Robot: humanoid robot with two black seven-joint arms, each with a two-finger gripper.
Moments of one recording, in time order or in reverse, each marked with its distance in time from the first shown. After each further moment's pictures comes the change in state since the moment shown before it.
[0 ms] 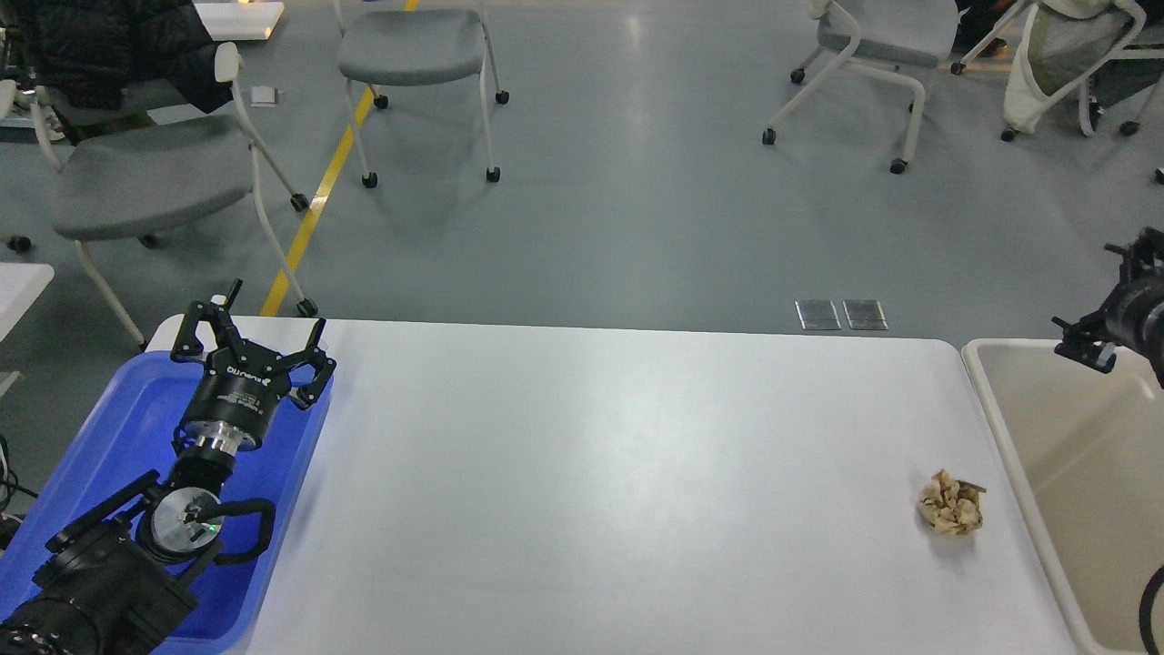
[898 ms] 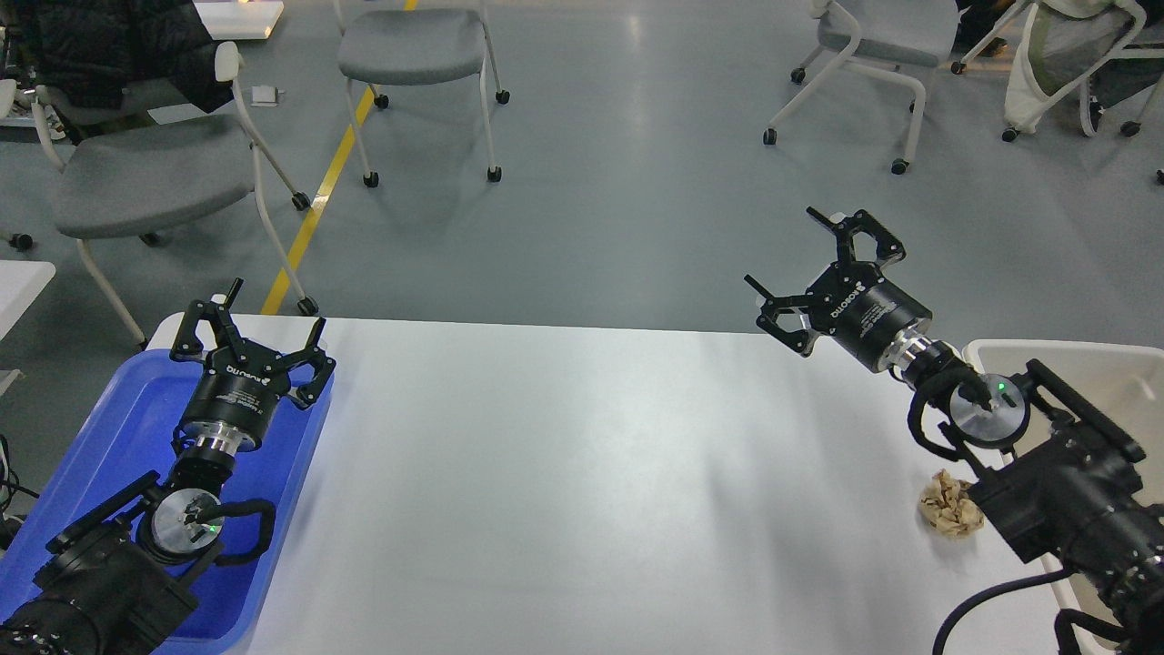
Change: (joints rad) left arm 0.000 0.000 0.000 0.000 -0.001 0.001 0.000; right arm -0.217 0.372 0.297 0.225 0.002 0.376 0.066
